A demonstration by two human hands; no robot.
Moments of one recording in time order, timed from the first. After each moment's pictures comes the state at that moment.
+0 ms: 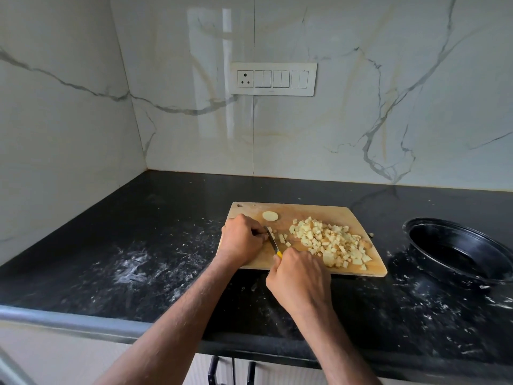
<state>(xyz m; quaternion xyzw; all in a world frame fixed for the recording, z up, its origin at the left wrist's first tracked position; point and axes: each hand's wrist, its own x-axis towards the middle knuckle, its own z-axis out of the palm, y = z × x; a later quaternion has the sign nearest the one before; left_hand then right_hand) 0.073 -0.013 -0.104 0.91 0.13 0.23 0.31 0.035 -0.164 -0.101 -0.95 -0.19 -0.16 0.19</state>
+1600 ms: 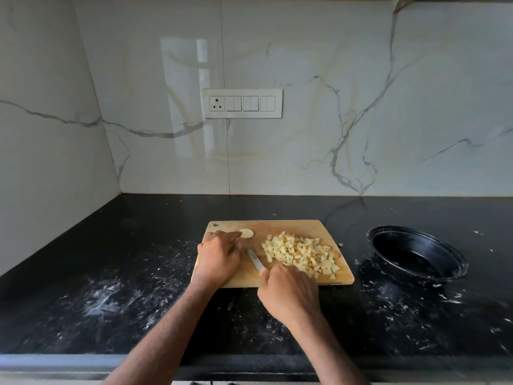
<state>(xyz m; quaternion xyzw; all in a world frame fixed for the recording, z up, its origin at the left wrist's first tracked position) 0.073 -0.013 -0.112 0.91 0.11 0.27 0.29 0.049 -0.190 -0.095 -0.96 -0.19 -0.10 0.21</state>
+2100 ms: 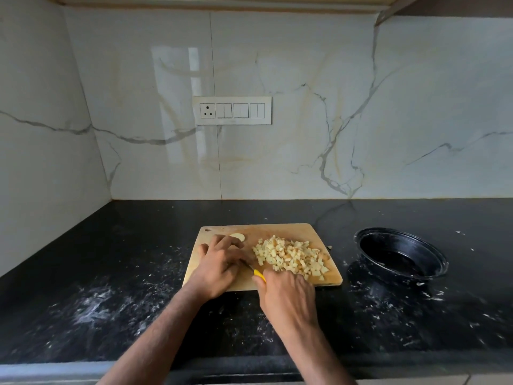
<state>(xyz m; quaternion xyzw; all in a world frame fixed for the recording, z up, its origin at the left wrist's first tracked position) 0.065 -0.016 -0.111 0.95 -0.07 0.22 0.22 0.038 -0.205 -0.098 -0.93 -0.23 -0.24 0.14</state>
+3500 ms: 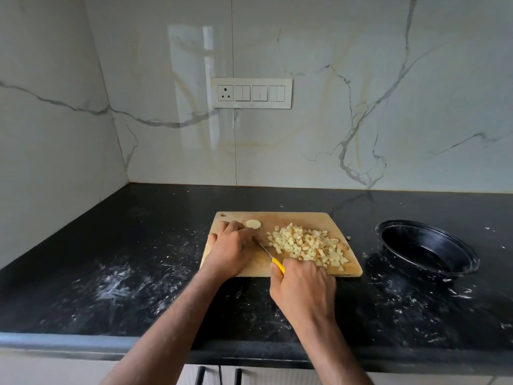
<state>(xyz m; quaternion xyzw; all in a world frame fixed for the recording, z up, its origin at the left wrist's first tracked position) 0.066 -0.019 -0.105 0.96 0.06 0.18 0.22 0.026 -0.195 -0.098 -0.95 -0.16 -0.24 0.11</state>
